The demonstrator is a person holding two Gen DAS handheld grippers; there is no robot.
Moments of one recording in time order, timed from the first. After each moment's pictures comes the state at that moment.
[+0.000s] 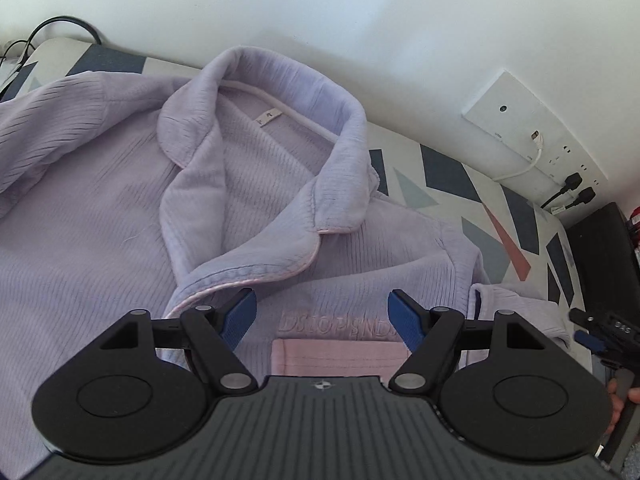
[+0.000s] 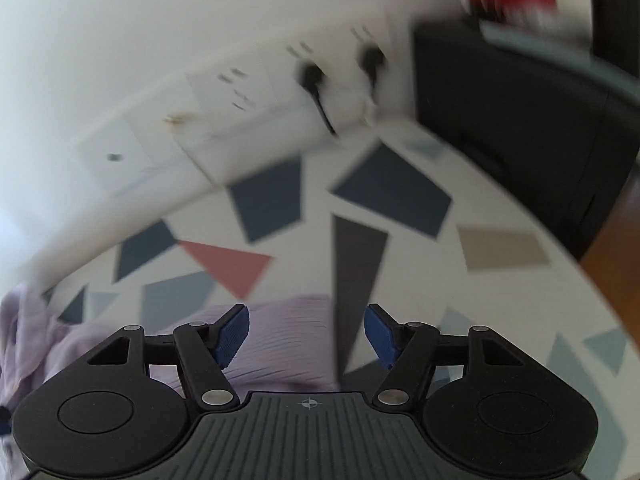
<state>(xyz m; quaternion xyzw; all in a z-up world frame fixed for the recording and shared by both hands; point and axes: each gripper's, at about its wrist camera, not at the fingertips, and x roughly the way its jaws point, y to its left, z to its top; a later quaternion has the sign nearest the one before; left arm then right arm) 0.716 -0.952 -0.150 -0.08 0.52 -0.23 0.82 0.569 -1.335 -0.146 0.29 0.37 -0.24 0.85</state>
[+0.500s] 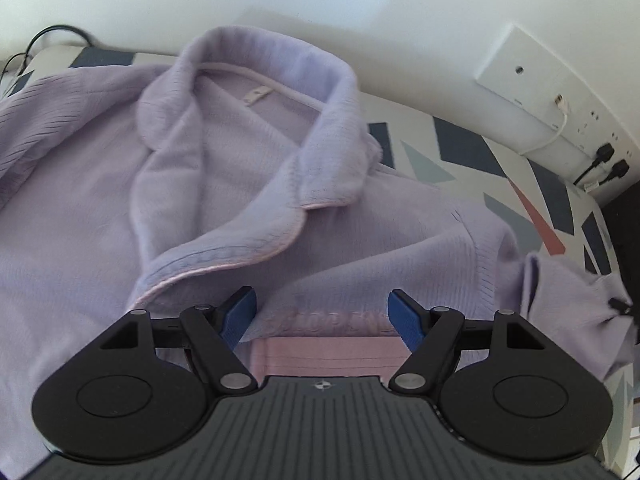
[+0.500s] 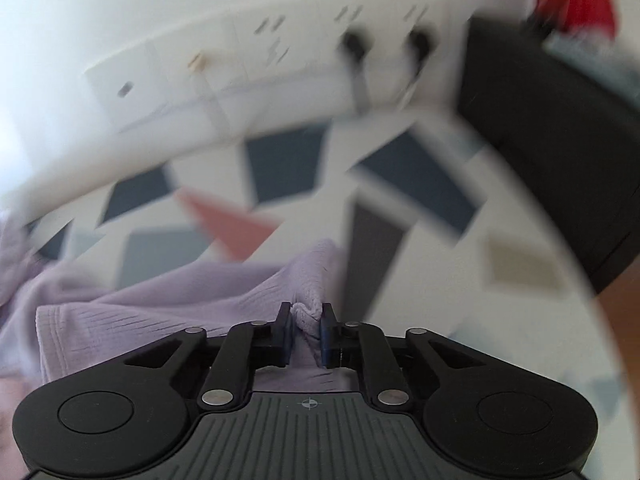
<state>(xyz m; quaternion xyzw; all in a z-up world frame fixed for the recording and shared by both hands) 0.703 -1.009 -0.172 -0.03 0.52 -0.20 0.83 0.583 -1.334 -0.148 0.19 0.40 -0.24 0.86</state>
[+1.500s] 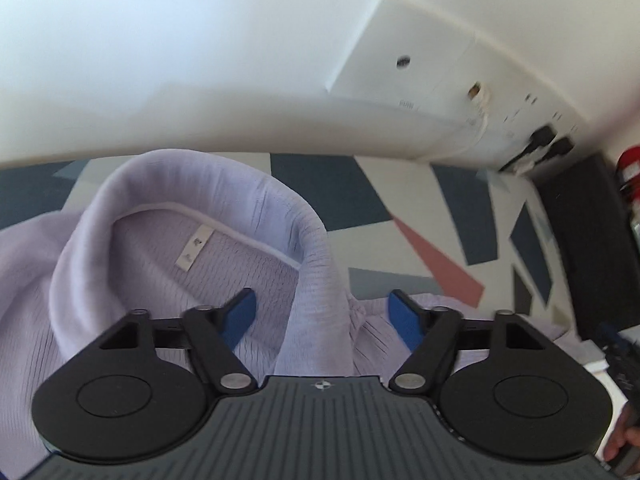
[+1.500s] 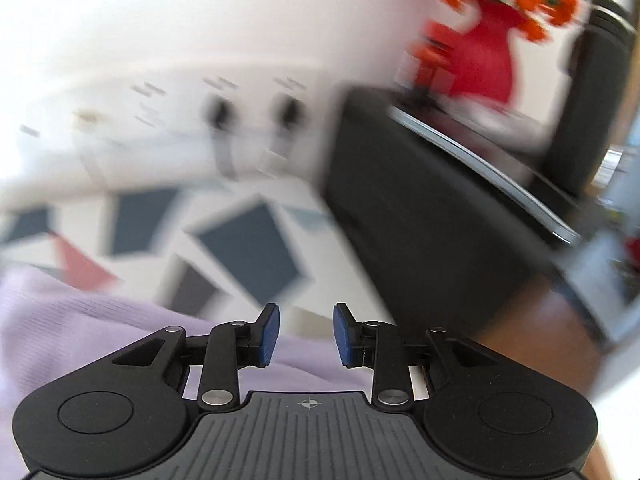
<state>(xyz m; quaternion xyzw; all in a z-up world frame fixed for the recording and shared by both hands) 0.810 -1.146 -0.154 0.02 0.56 -0.33 0.76 0.542 -1.384 -0.125 0.08 0.36 -0.28 0.89</state>
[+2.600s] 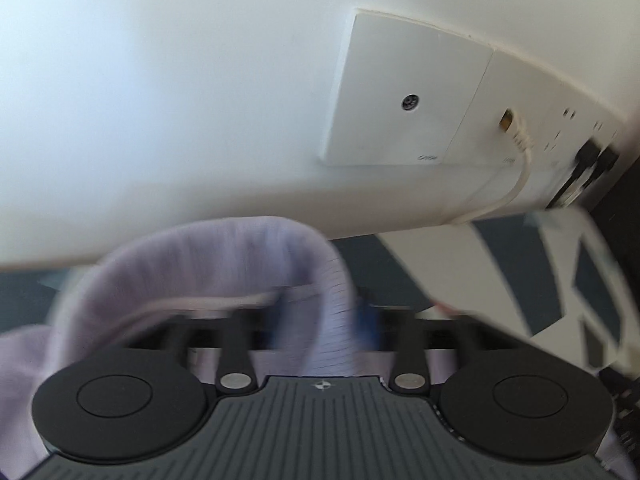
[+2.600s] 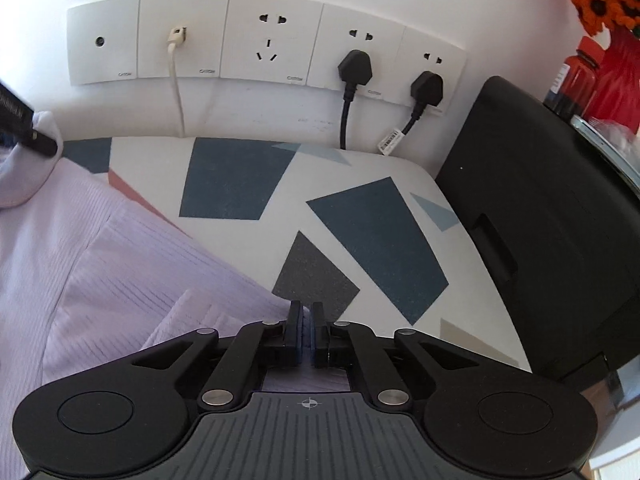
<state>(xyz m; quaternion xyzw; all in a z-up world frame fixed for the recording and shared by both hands) 0.814 -1.189 -0.167 0.08 0.44 -0.30 0.84 0.606 -1.341 -0.198 0.02 0.41 -0.25 0.88</state>
